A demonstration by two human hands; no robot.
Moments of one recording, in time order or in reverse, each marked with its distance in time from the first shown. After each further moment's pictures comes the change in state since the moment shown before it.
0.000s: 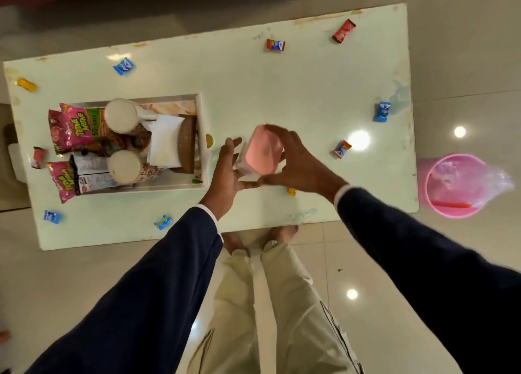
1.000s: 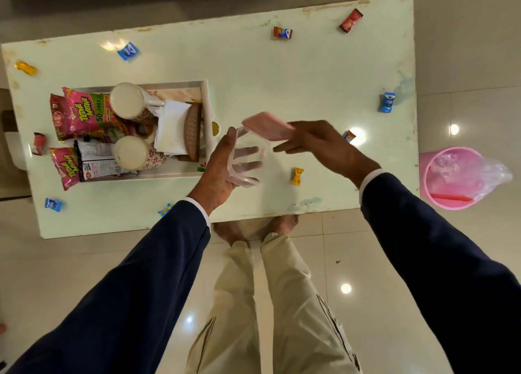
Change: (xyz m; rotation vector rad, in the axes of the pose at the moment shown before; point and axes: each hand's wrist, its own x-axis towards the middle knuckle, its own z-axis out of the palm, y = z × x) left_hand -0.009 0.009 -0.031 -0.099 -0.221 -0.096; right_hand -0.018 -0.030 -0.031 0.327 -0.075 0.031
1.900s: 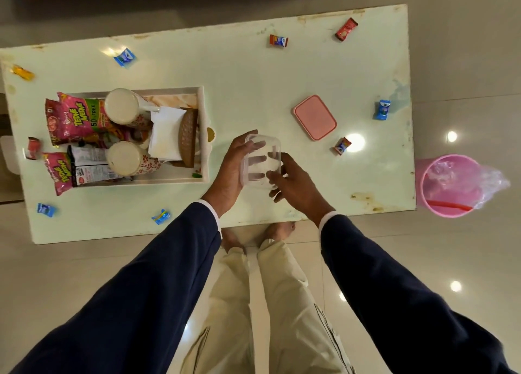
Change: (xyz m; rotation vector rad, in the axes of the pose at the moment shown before) left_hand 0.012 -0.011 0.034 0.144 0.077 0.144; right_hand -0.008 0.059 0.065 0.062 0.218 0.234
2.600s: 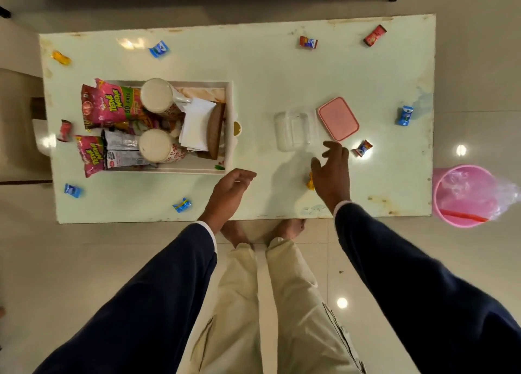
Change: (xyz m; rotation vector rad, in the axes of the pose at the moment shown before) left_hand -0.042 -0.051 -0.082 0.478 0.173 0.082; right_hand 0.011 0.011 -0.003 -0.382 0.506 -0.095
